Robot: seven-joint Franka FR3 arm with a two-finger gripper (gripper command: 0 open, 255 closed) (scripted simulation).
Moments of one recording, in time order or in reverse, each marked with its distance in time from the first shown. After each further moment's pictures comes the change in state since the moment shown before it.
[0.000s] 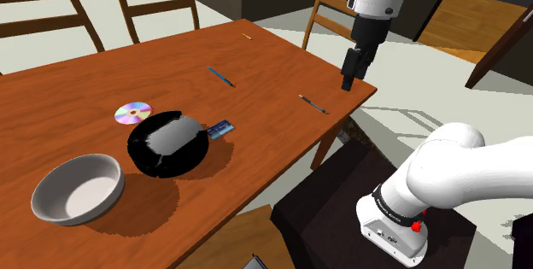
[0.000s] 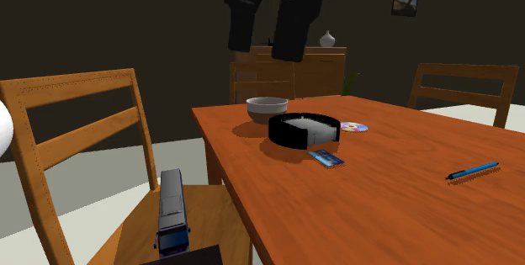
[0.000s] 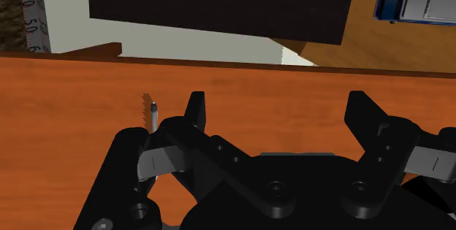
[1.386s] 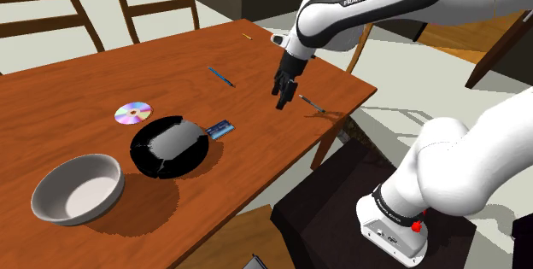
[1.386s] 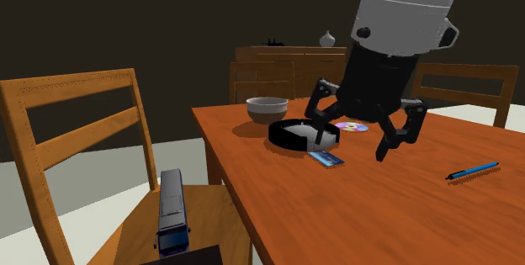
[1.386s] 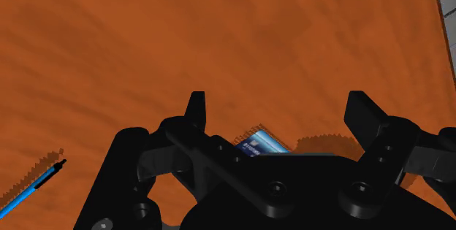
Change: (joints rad) arm 0.331 0.511 -0.242 -0.037 0.257 0.734 -0.904
